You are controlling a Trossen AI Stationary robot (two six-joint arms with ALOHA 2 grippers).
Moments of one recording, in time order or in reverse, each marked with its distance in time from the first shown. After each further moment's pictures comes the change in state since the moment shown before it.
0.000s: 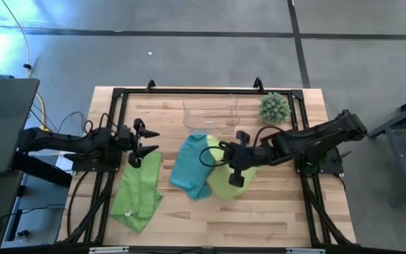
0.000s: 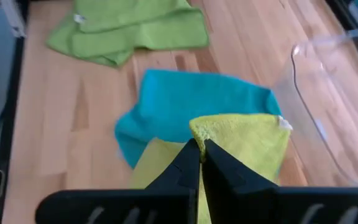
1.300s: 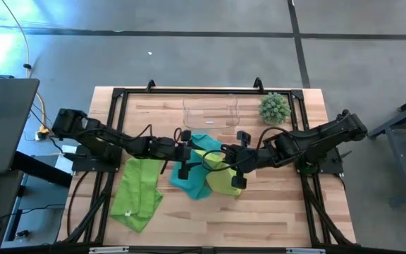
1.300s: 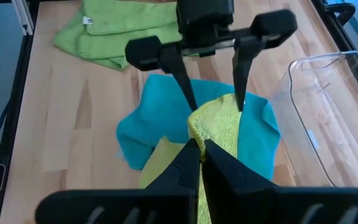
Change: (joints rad) left arm -0.076 1.124 0.617 -0.003 -0.056 0.290; right arm 0.029 0.000 0.031 -0.034 0.032 -0.027
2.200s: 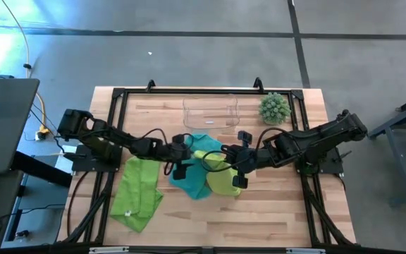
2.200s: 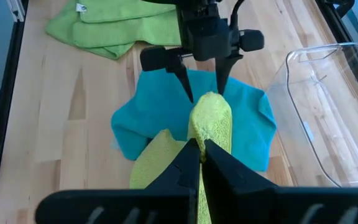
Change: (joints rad) left arm 0.012 0.064 -0.001 -0.374 -0.039 -0.260; right arm 0.000 0.000 0.000 -0.036 0.000 0.000
